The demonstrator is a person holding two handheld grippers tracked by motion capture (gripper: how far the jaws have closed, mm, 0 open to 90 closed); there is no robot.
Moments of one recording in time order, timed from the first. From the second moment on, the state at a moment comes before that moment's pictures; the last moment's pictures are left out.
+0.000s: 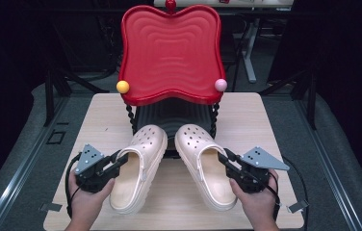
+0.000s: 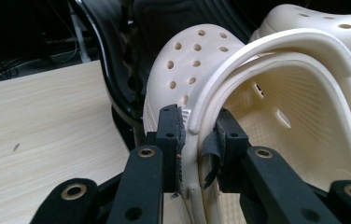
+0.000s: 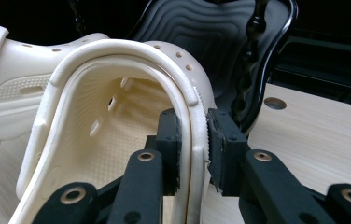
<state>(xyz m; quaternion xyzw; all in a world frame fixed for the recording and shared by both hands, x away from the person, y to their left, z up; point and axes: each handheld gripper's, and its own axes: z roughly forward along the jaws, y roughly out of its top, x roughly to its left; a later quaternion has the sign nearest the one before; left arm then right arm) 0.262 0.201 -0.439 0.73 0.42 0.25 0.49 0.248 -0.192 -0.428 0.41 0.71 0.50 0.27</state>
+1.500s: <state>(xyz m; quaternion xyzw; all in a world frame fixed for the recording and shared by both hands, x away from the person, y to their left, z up) 0.328 0.155 -0.450 0.71 0.42 0.29 0.48 0.314 -0.158 -0.455 0.42 0.68 0.51 0.31</state>
